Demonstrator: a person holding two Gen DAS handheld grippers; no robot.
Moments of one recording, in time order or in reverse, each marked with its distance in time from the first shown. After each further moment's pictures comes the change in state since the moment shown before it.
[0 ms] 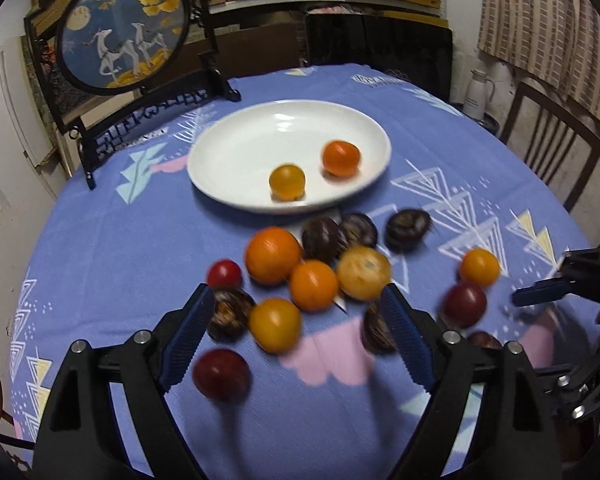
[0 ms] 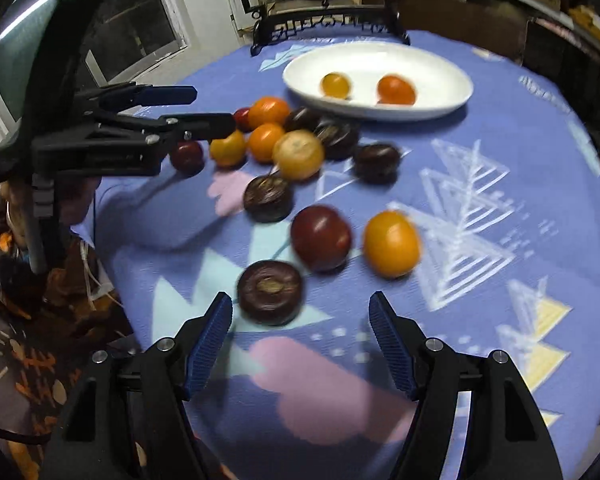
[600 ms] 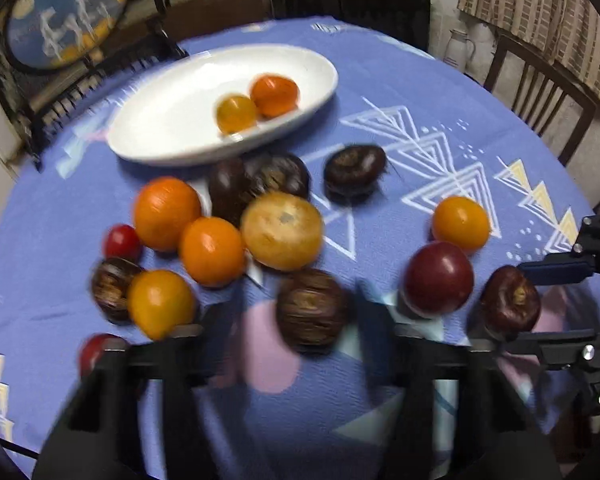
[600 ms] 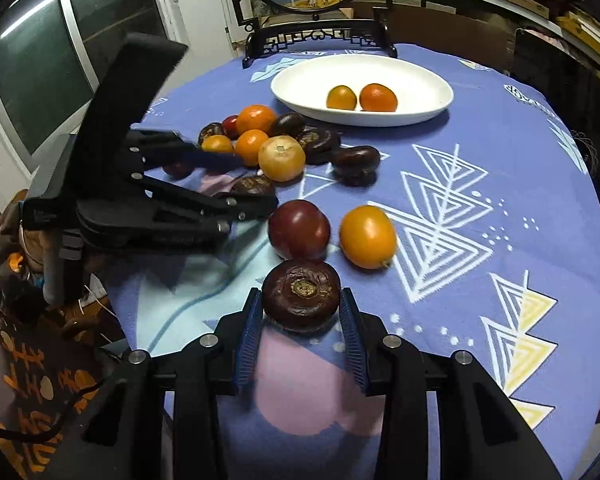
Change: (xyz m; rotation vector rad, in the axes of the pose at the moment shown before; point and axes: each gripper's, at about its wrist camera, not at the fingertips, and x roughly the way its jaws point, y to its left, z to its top) left arm 0.054 -0.047 -0.013 0.035 0.138 -0.087; right arm -0.017 -0.010 -0.018 -0.014 -0.062 -0.053
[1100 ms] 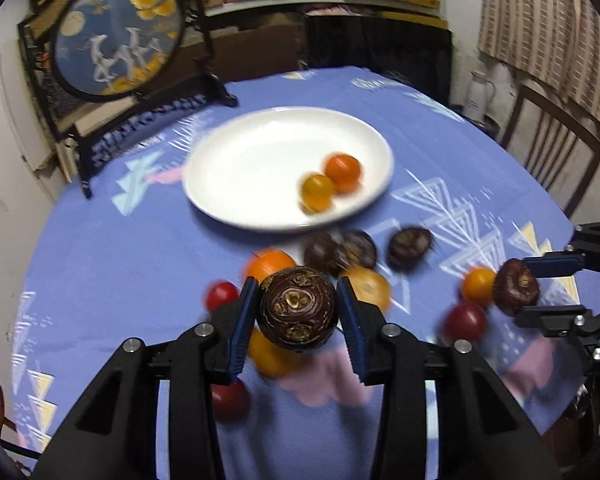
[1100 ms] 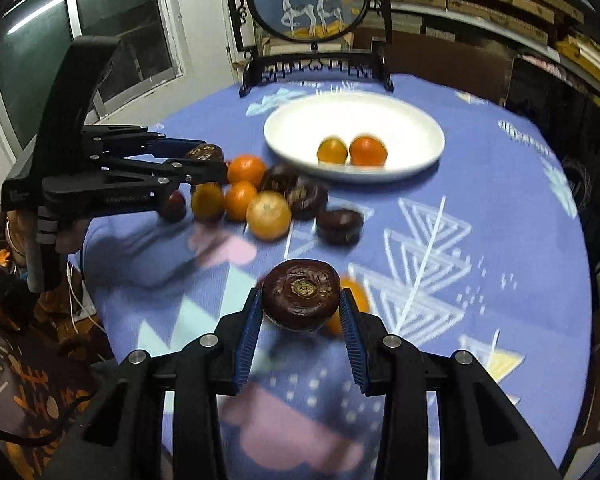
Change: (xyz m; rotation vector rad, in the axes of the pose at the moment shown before) left arm -0.060 0.050 0.026 -0.050 -0.157 0.116; right arm -0.012 -0.006 0.043 -0.044 -0.088 -0.029
